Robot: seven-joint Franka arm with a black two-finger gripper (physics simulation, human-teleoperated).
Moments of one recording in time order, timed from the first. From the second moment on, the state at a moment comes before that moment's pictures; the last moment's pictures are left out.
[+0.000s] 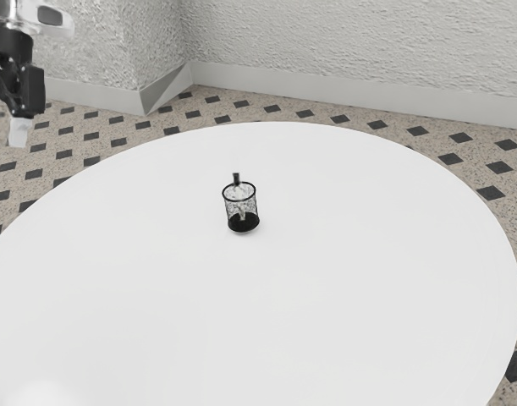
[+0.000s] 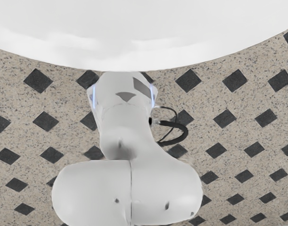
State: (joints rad) arm -0.01 -0.08 0.13 -1.36 -0.07 0.69 0.03
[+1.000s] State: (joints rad) arm -0.57 0.69 0.63 -1.35 -0.31 2.29 -0.59
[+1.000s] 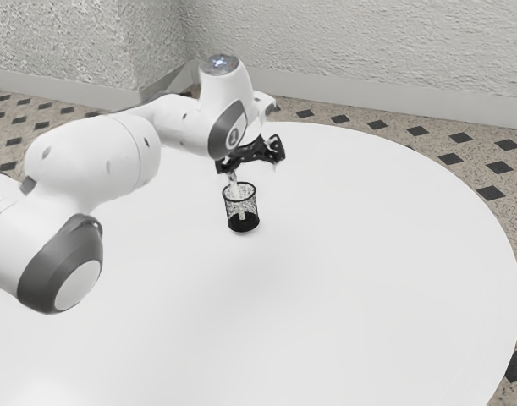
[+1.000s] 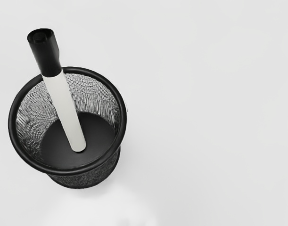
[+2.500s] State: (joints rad) arm -0.31 1.02 0.62 -0.98 -0.46 2.24 -0.68
